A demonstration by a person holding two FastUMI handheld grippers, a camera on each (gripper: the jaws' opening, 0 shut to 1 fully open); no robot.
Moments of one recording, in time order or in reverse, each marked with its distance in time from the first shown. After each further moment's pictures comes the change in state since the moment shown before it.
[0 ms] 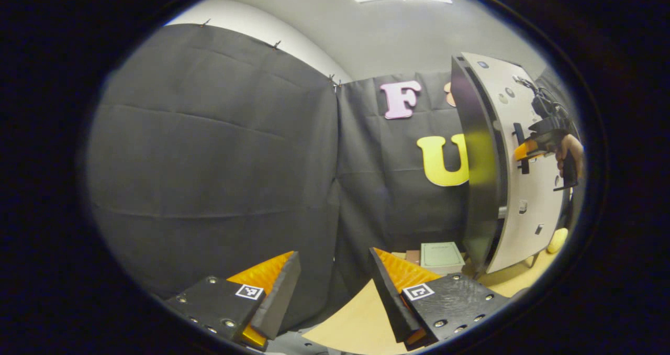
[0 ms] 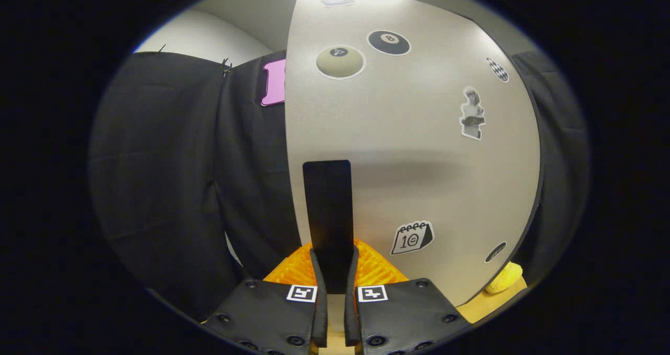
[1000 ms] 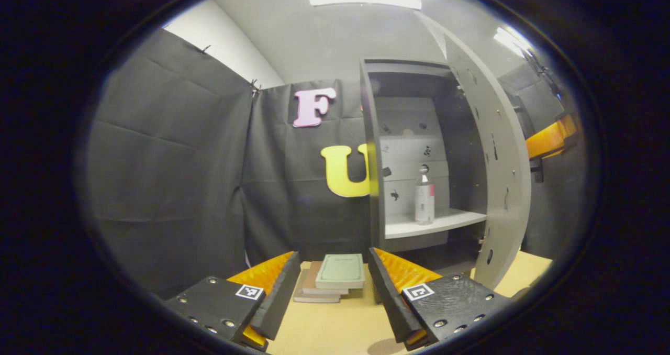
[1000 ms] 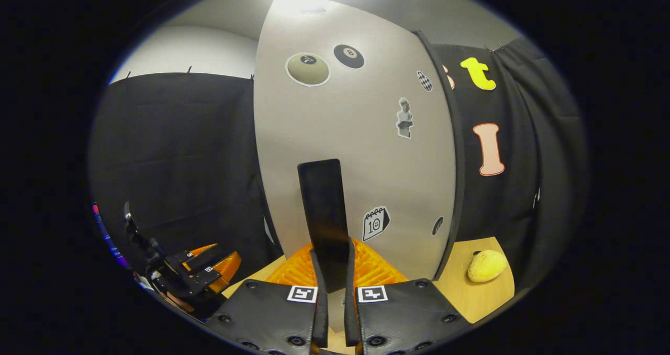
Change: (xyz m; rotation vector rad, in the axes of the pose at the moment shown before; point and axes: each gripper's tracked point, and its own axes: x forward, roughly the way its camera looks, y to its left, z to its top) left arm -0.033 -0.300 0.040 -0.017 -0.036 -0.400; right arm -0.069 -0.073 -0.006 -0.003 0.036 0.200
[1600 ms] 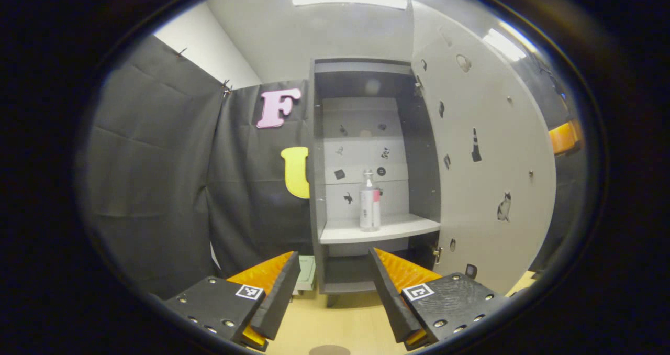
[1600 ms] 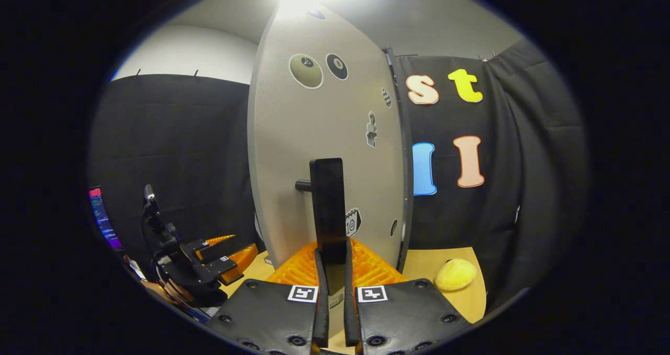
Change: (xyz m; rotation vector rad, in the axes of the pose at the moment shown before) left arm 0.001 -0.147 0.012 0.004 0.005 -0.091; right arm -0.066 -0.061 0.003 -0.047 -0.062 -0.022
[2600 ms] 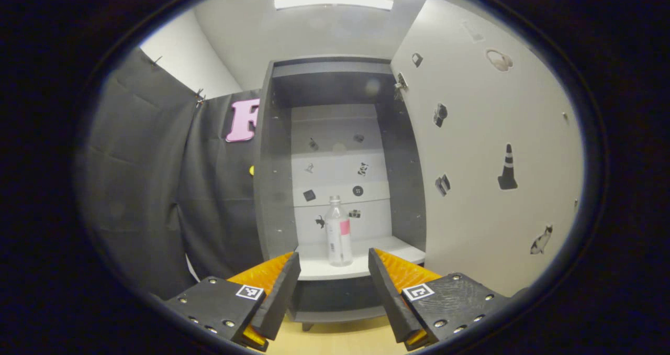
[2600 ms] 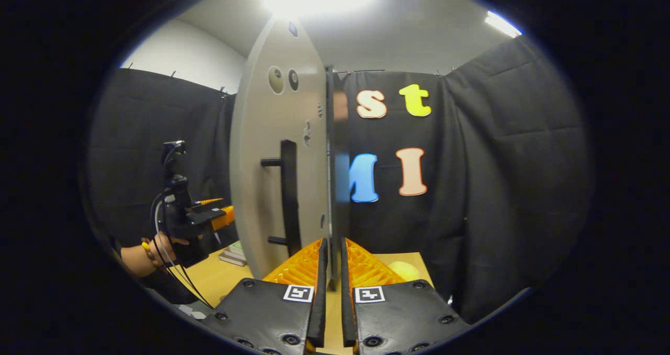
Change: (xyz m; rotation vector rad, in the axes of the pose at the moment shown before) left arm 0.132 -0.080 0.062 -0.002 -0.047 -0.109; right arm -0.082 -0.110 -0.025 -0.020 -0.071 -0.282
